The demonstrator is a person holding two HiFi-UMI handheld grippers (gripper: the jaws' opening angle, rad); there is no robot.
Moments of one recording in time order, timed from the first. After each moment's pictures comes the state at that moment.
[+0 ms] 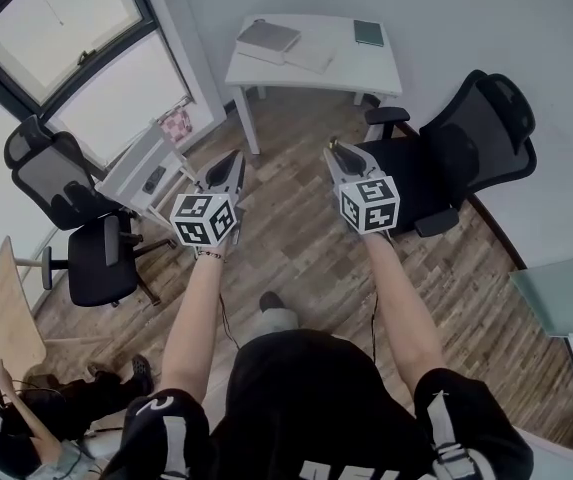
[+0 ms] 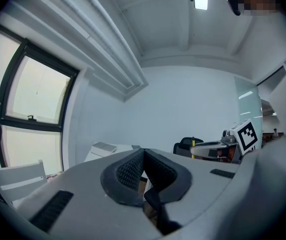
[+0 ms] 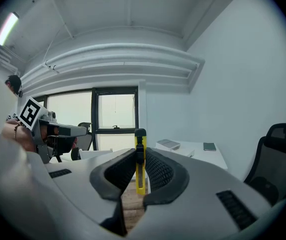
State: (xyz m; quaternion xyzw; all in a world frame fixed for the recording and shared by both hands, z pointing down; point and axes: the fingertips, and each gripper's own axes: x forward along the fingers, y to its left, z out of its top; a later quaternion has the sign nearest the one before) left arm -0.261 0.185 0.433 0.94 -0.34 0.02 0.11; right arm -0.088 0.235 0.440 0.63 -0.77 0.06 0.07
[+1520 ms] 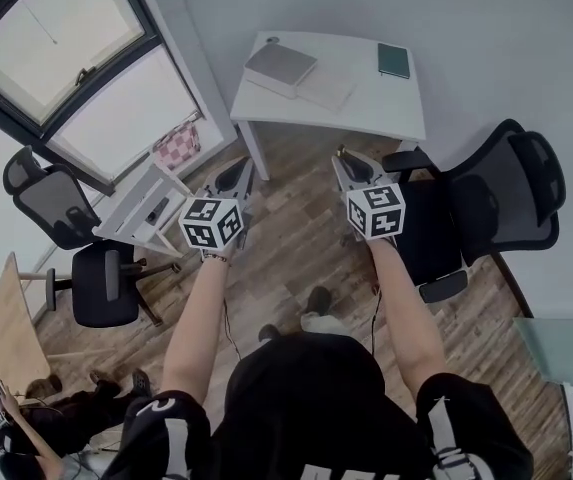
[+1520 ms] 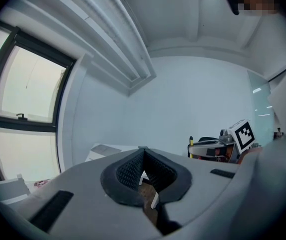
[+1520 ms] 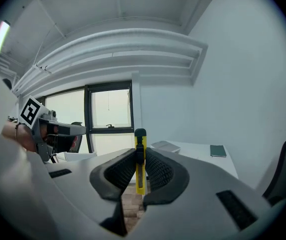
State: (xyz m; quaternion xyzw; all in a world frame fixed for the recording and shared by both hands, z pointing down) left arm -0.154 -0.012 0.446 0.93 -0.35 0.04 0.11; right arm 0.021 0.026 0.459 0.60 -0.79 0.08 0.08
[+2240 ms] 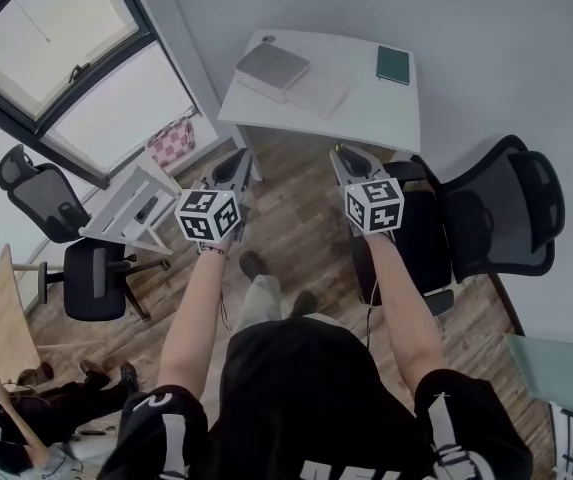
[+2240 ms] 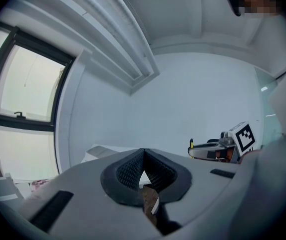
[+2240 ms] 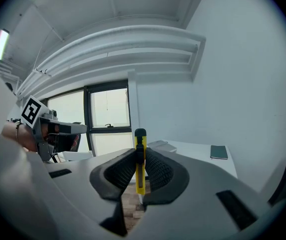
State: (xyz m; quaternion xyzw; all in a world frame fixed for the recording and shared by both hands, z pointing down) left arm -0.087 -0.059 0.453 0.92 -0.38 0.04 0.12; right arm 0.089 -0.026 0.472 0.58 -0.80 0.09 0.08
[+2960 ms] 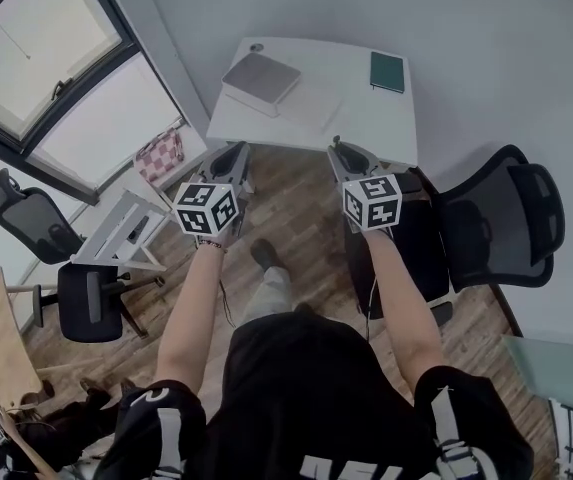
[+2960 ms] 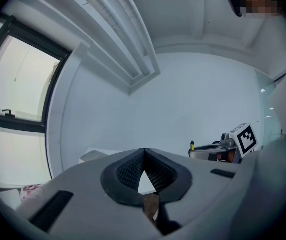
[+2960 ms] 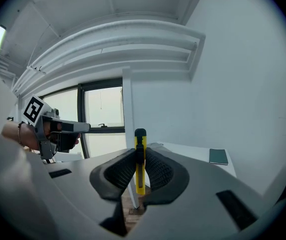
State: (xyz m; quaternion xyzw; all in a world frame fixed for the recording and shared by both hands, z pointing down) left arm -0.058 -0.146 0.456 0.93 -0.35 0.03 0.12; right arm 0.112 -0.102 0.478 0.59 -0.80 0.09 0.08
